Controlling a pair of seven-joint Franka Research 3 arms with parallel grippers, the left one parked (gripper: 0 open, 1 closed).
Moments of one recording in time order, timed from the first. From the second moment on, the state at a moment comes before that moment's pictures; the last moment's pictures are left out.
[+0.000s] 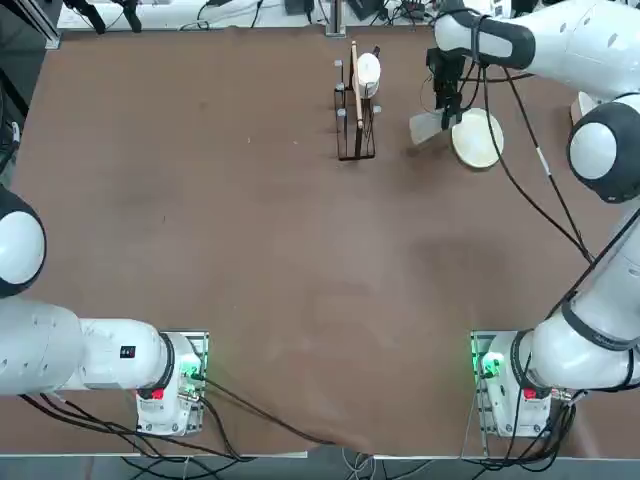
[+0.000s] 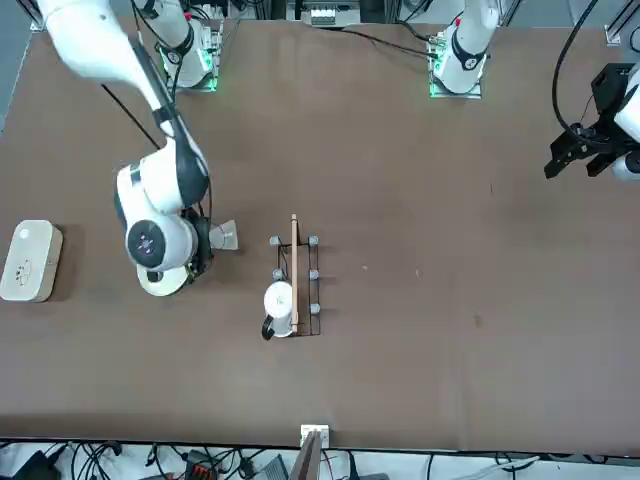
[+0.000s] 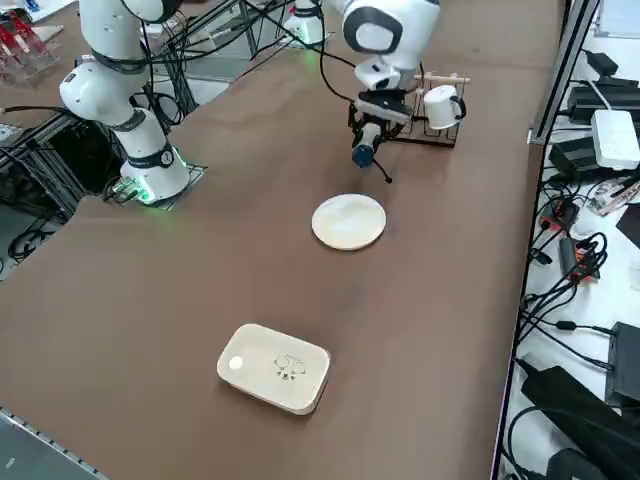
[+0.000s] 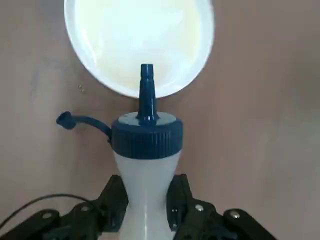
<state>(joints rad) 0.03 0.63 0.31 -1.52 -0.12 1.82 1.71</state>
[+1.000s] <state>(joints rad) -0.16 0.64 0.31 -1.63 0.24 1.96 1.38</state>
